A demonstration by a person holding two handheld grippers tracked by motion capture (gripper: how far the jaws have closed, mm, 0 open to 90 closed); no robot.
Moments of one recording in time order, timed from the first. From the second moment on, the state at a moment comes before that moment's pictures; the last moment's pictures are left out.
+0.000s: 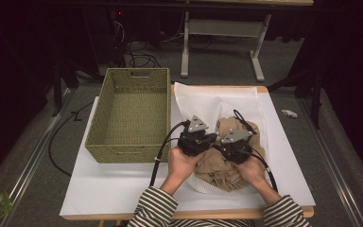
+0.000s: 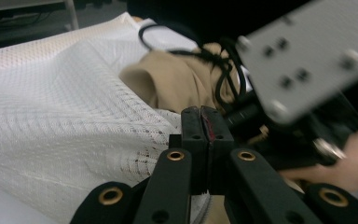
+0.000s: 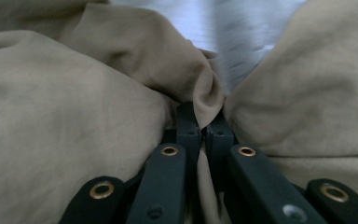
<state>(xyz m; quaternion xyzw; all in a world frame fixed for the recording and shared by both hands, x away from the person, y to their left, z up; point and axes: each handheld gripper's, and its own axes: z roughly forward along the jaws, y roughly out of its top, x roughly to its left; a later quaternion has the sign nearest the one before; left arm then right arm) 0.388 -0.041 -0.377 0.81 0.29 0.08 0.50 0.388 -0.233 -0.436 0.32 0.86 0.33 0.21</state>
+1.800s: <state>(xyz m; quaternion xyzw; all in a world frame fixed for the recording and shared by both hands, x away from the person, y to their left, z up) 0.412 -0.034 -0.380 0.79 0.34 0.08 0.50 0.327 -0.279 -0.399 0.26 0.84 0.42 0.22</state>
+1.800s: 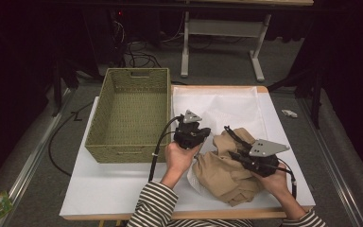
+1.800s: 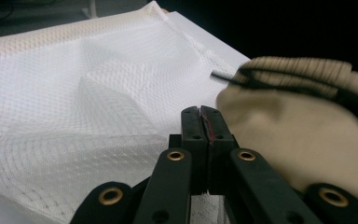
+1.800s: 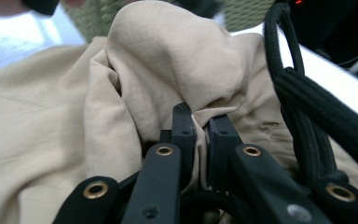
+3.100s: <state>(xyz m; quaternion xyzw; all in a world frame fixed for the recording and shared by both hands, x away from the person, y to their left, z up) 0.402 -0.029 -0.376 0.80 0.32 0.10 0.50 0.368 -0.300 -0.394 0.38 0.81 0.38 0.24</state>
